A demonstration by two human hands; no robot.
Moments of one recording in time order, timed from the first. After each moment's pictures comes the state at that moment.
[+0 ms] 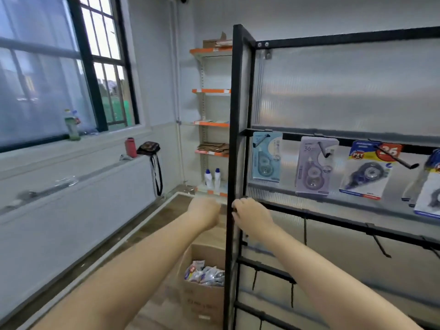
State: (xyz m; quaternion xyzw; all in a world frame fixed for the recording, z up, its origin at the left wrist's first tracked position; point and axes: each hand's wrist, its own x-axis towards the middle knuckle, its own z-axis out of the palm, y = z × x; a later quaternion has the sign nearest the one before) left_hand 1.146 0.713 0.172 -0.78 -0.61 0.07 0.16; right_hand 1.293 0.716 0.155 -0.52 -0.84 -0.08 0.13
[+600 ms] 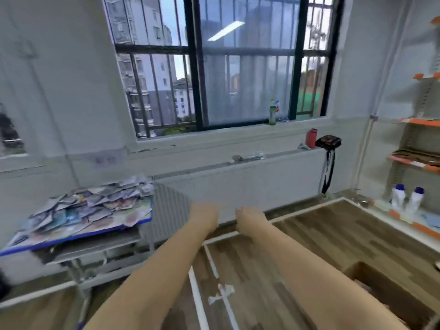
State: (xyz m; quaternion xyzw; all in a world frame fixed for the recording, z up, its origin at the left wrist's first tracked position) left_hand 0.805 0.391 0.130 -0.37 -0.92 0.14 0.05; right_hand 0.886 0.496 0.121 -0.21 -0.98 0.03 -0.04
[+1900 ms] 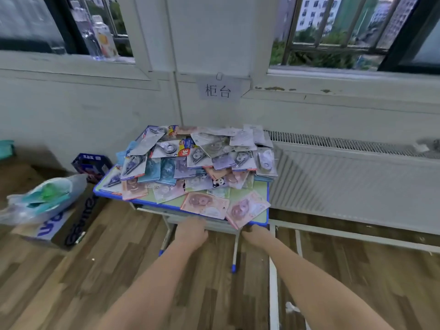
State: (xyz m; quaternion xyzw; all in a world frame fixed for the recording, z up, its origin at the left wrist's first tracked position) left_hand 0.319 0.135 -0.082 -0.09 -0.98 0.00 -0.17; right_hand 0.332 0.327 -0.095 -0.14 -0.90 0.29 -0.30
